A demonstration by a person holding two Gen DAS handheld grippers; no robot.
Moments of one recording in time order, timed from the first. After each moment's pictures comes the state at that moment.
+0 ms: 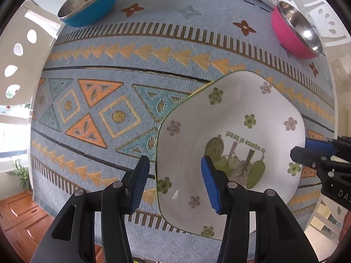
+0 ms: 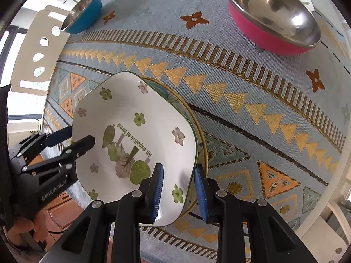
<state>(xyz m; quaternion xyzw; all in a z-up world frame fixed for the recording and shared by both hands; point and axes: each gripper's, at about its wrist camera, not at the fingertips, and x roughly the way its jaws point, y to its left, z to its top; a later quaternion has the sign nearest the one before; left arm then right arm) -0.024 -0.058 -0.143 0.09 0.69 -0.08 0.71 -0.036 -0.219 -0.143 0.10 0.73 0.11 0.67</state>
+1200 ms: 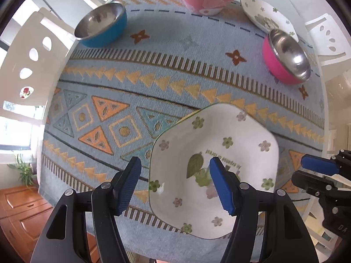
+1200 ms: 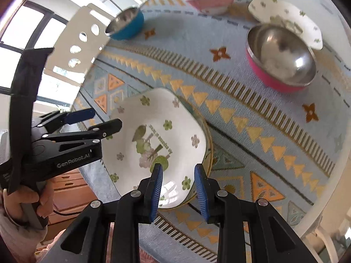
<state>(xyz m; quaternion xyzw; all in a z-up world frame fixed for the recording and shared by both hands) -0.017 -0.079 -0.089 0.08 0.66 -0.06 0.75 -0.049 -0.245 -0.075 0.09 0.67 0.19 0.71</state>
